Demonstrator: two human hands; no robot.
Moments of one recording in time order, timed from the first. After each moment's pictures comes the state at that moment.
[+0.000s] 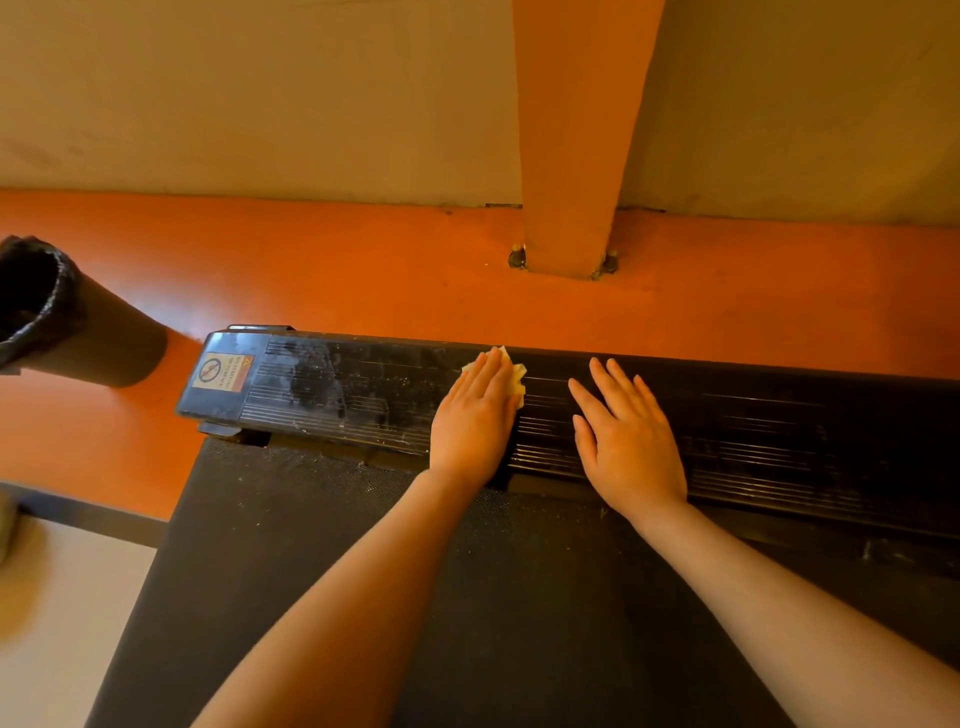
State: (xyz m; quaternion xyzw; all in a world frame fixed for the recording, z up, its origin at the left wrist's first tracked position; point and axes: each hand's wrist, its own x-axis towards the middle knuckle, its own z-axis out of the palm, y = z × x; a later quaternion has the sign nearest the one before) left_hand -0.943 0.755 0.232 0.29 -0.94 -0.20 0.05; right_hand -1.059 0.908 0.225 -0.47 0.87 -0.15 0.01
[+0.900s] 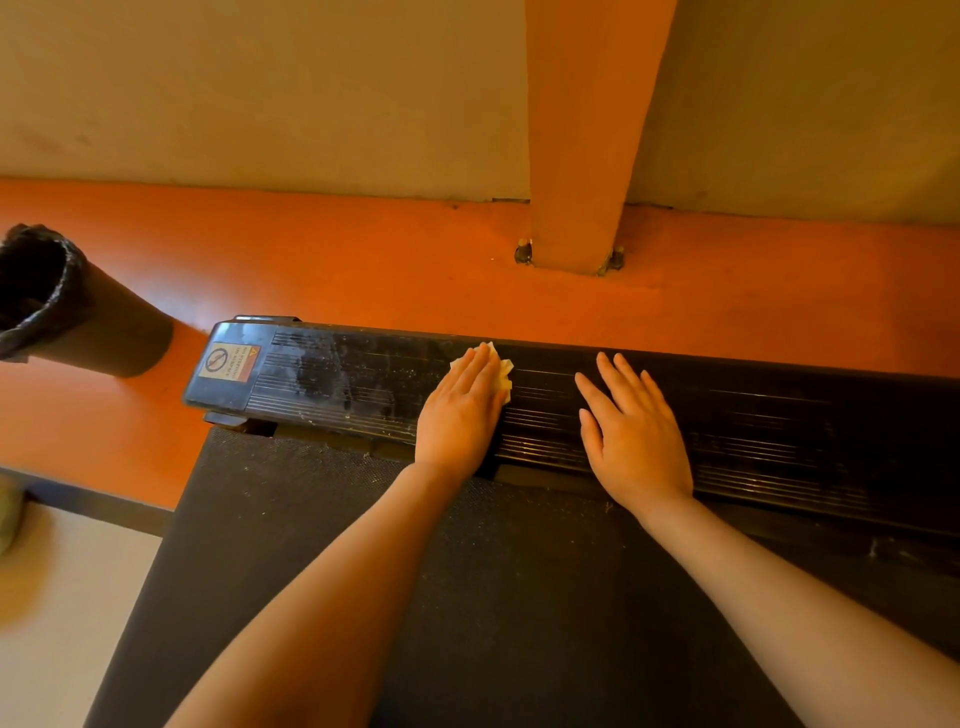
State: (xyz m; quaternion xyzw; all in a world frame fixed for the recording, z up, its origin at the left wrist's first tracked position) left_hand -0.927 0.741 0.229 0.30 -0.93 -0.20 0.06; right_hand -1.057 0.908 0.228 -0.47 0.87 -0.14 0.02
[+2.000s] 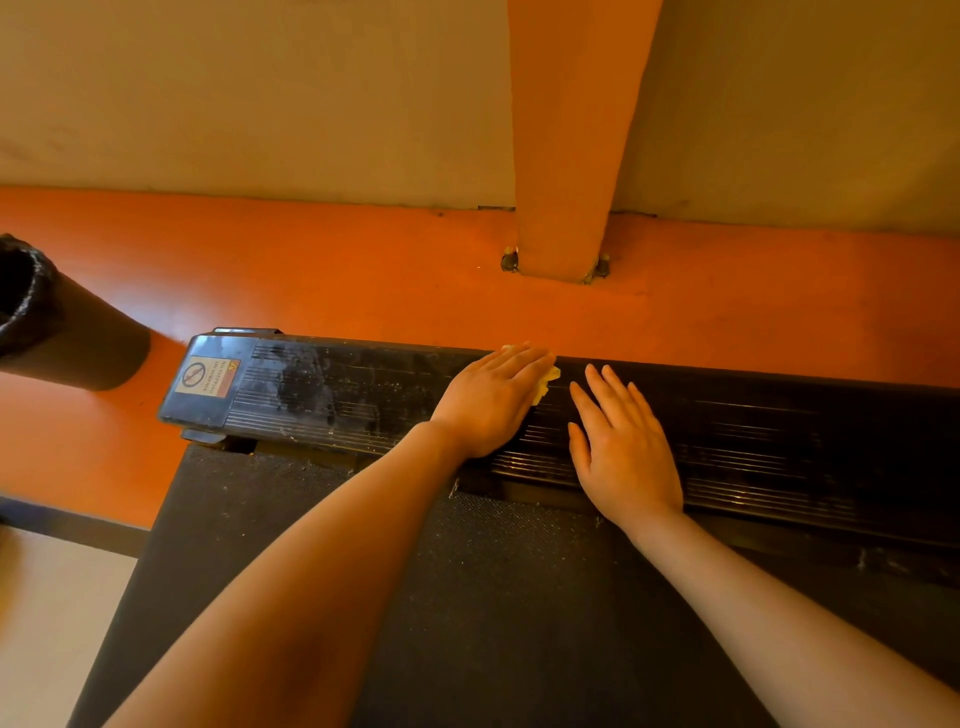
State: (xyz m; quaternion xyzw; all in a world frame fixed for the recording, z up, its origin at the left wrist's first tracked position) left_hand -0.977 0.725 0.238 0.08 -0.99 -0.15 -0.02; right_hand -1.057 0.908 0.228 -0.46 0.87 -0.15 0.02
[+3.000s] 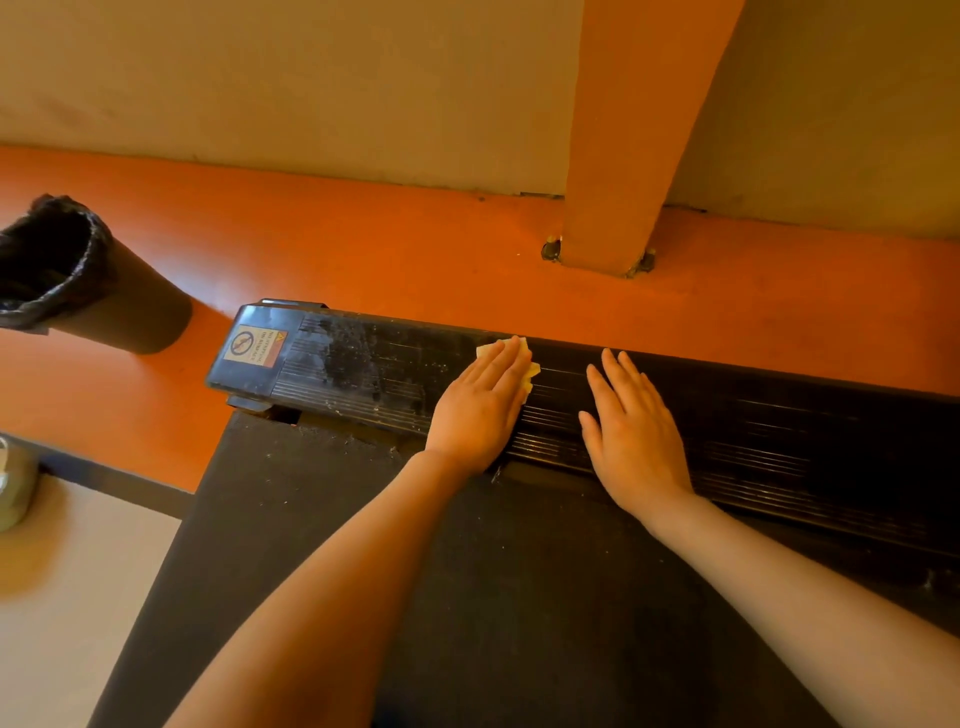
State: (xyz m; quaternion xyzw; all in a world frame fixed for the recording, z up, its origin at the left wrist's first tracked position) left_hand -0.914 0.715 0.223 0.21 -0.96 -0.16 0.03; right_hand -1.038 0.875 0.237 -0.47 0.87 -0.13 0.09
